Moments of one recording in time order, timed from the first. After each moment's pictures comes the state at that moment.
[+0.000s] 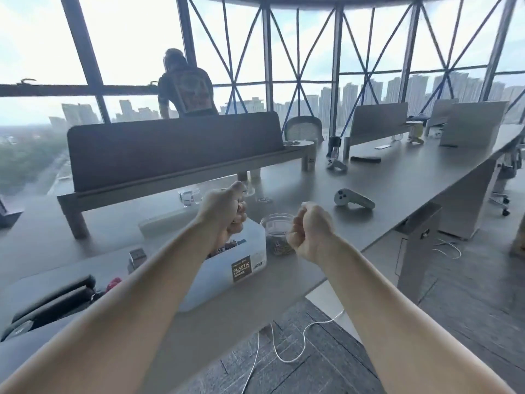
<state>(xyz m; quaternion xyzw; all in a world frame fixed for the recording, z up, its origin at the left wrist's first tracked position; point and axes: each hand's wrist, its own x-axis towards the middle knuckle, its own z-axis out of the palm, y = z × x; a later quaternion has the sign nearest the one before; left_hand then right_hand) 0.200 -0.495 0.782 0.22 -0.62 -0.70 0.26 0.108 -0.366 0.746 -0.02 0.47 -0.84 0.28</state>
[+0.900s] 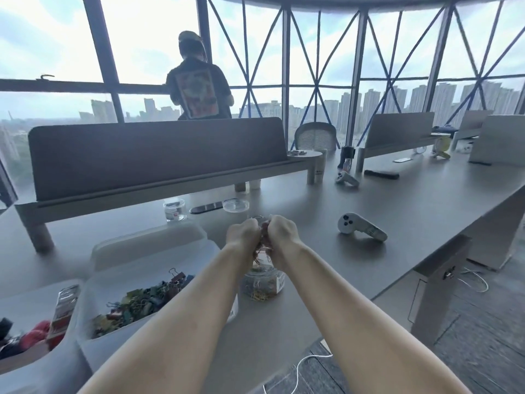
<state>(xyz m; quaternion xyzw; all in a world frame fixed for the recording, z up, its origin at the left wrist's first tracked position) 0.041 -0.503 0.734 0.39 -0.59 -0.66 0.25 -0.001 -0.444 0.738 -0.12 0.66 -0.70 0.25</state>
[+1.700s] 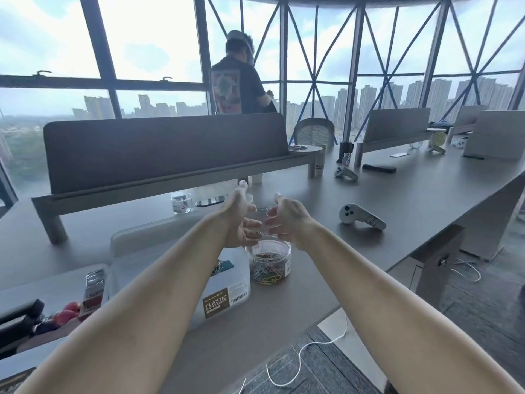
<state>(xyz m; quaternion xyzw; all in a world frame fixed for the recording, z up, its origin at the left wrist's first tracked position) 0.086 -0.522 0.774 0.33 -0.61 -0.72 0.09 0.012 -0.421 0.764 -0.20 0.73 -0.60 0.26</state>
